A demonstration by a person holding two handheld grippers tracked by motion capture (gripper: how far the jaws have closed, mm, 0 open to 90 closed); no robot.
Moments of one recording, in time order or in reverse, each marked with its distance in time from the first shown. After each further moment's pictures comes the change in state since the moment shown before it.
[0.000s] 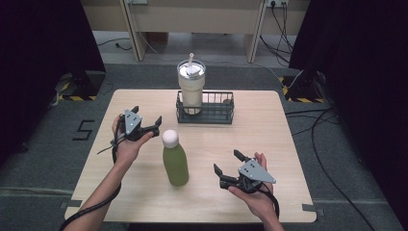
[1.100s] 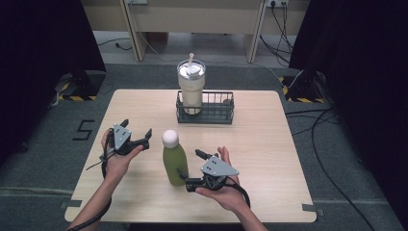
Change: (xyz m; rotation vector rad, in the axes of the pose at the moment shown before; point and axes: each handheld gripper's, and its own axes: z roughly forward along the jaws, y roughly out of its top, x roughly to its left) left arm 0.010 -0.031 -0.035 0.028 0.030 -0.004; right arm 0.064 0.020 0.055 0.002 0.248 -0.040
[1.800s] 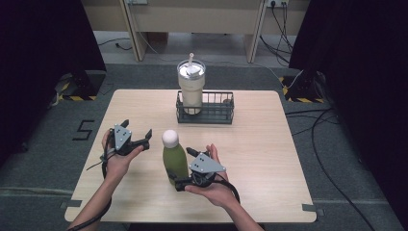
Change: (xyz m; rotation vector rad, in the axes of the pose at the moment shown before) left arm 0.000 -0.002 0.001 0.007 -0.002 0.004; right arm 0.011 0.002 0.028 0.011 0.025 0.006
